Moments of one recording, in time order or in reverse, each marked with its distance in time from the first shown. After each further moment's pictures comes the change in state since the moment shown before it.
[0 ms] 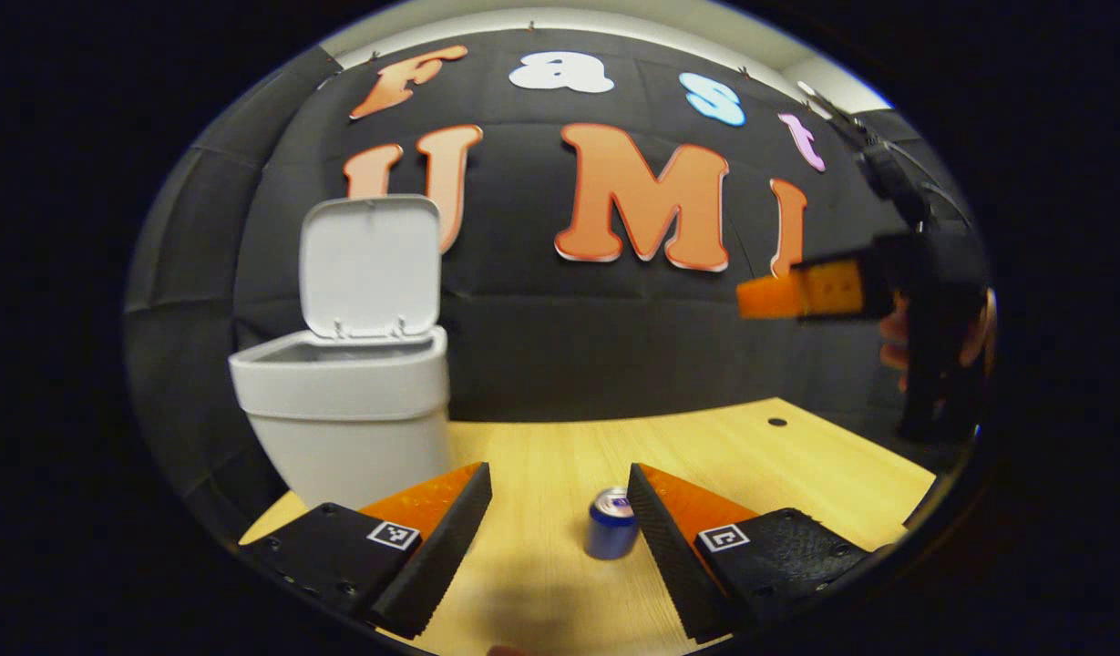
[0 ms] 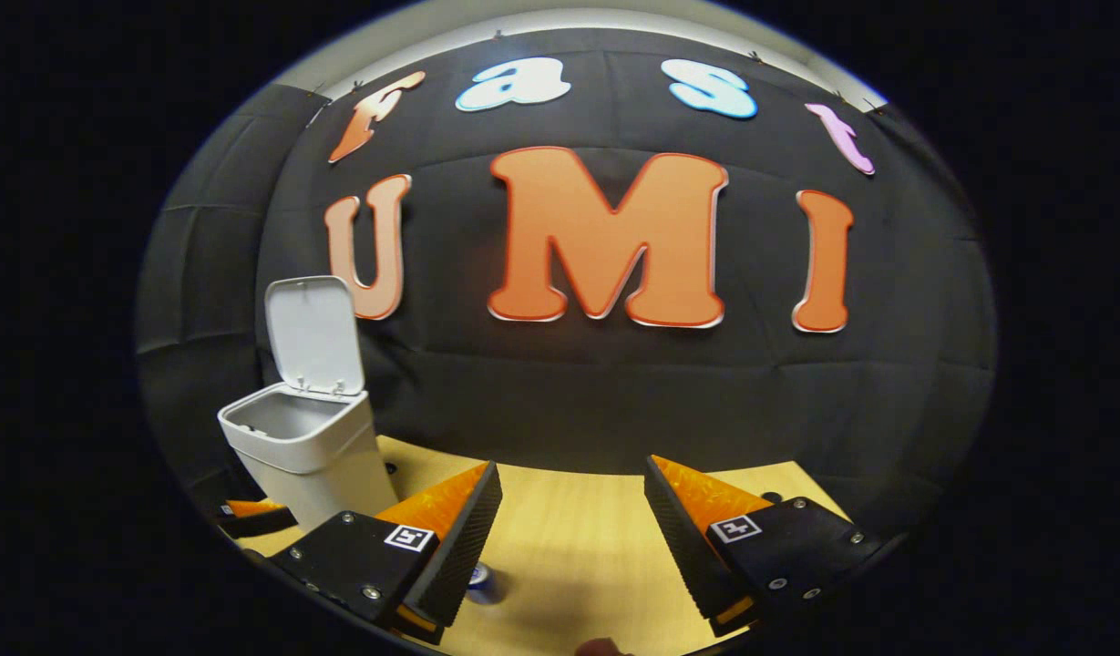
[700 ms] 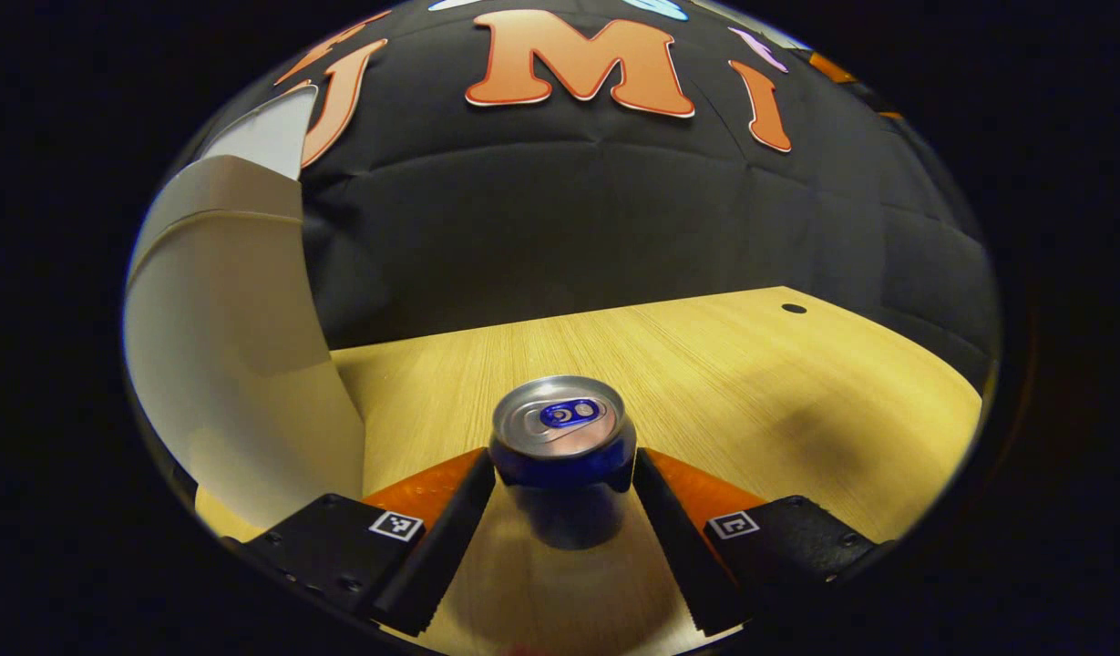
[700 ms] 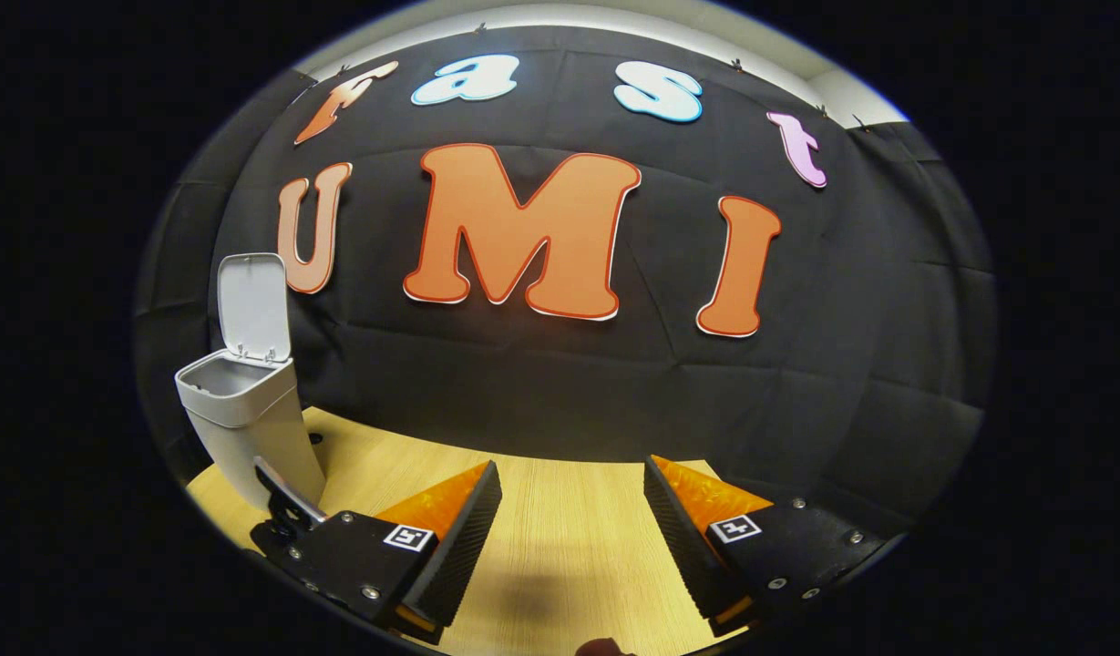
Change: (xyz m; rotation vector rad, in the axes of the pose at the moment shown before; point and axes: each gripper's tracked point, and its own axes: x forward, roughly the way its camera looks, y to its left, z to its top) left arm 0.135 -0.047 -0.143 0.108 0.219 -0.043; right arm -0.033 -0.072 0.001 -0.089 0.026 -0.155
